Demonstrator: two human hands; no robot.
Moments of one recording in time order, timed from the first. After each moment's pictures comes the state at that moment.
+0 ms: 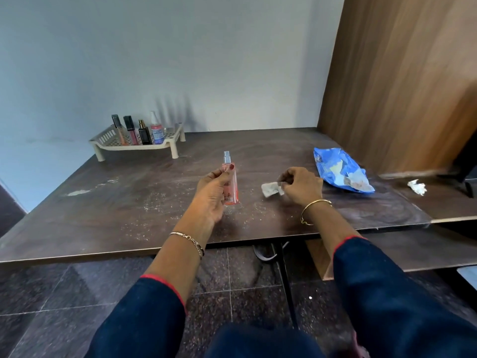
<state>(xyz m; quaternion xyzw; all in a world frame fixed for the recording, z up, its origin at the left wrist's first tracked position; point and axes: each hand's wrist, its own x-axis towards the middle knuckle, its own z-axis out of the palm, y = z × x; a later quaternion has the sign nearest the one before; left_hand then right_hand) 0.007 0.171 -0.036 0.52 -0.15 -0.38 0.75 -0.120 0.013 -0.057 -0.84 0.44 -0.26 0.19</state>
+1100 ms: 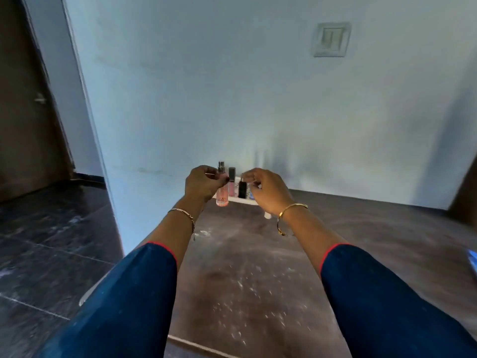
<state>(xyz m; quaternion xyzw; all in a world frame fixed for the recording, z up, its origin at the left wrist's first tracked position) 0.295 0.251 0.035 0.77 -0.20 0.02 0.61 0.192 0.114 0.037 -0.91 0.06 -0.29 0.28</state>
